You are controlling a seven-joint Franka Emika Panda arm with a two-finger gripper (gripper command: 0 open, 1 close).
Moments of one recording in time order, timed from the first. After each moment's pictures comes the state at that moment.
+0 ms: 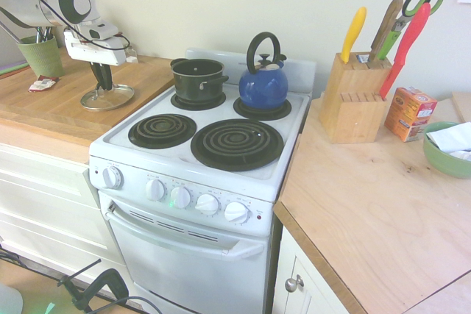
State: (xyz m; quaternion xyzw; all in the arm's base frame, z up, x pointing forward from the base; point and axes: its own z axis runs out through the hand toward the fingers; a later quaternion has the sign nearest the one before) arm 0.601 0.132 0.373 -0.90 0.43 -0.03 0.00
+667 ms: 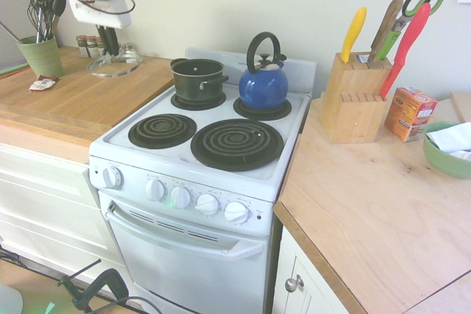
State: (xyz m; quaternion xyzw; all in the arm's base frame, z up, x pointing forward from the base) arm 0.625 0.058 0.510 -0.86 0.50 -0.09 0.03
